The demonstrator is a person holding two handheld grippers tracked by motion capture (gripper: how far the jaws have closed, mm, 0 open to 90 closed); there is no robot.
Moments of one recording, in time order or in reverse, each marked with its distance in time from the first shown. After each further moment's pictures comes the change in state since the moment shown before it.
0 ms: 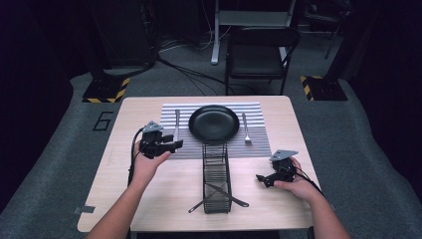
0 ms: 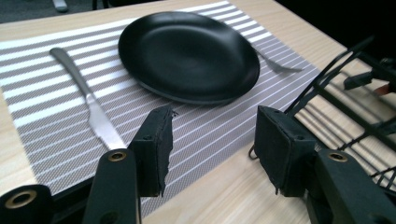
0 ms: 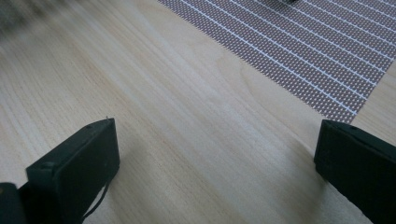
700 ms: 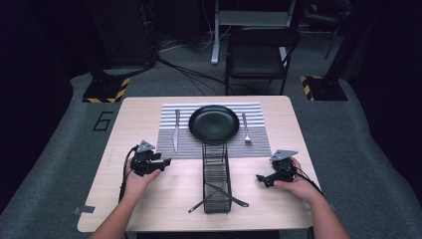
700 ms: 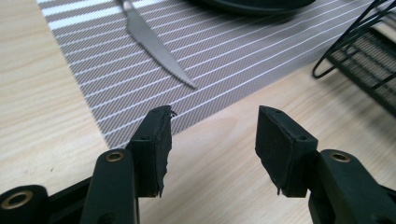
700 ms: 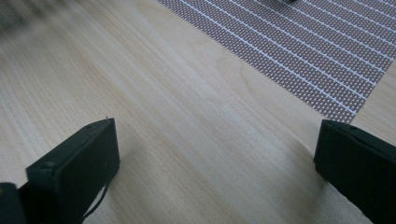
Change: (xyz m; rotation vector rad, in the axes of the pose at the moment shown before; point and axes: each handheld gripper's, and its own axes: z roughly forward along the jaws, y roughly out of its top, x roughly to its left) left arm 0.024 -0.069 0.003 0.097 0.097 -0.012; right arm 0.000 0.000 0.000 0.000 -0.002 0.002
